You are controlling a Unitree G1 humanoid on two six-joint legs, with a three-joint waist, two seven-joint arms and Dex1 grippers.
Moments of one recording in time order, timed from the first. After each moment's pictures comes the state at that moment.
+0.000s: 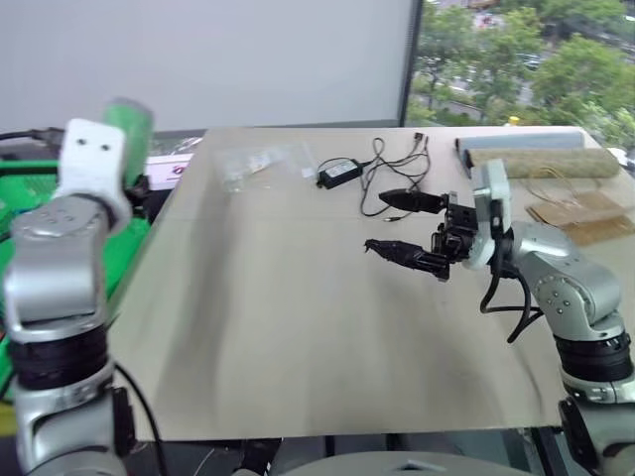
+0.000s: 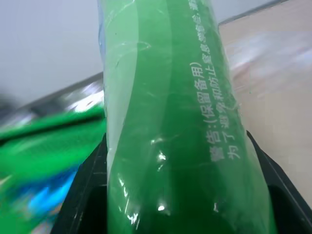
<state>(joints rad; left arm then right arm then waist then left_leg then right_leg) -0.41 0.82 0.38 -0.36 0.01 1.18 -0.33 -0.50 -0.47 0.03 -0.31 0.77 0.60 0.97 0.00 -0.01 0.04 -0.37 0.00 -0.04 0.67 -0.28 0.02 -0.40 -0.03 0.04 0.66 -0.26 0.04</state>
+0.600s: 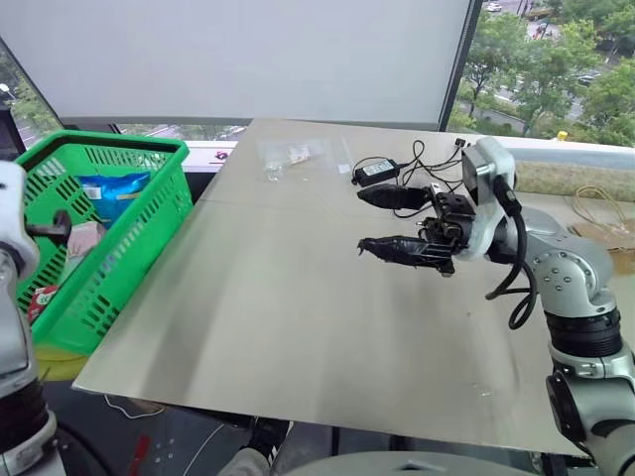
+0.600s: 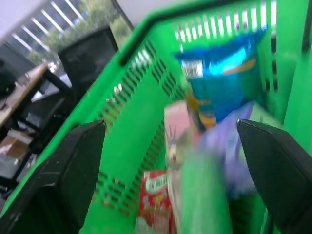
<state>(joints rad) -0.21 0.87 0.61 -0.39 0.04 1.06 -0.30 -0.59 -0.45 0.03 -0.27 0.90 0.72 1.03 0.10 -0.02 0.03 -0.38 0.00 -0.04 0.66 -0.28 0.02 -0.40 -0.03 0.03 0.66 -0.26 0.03</state>
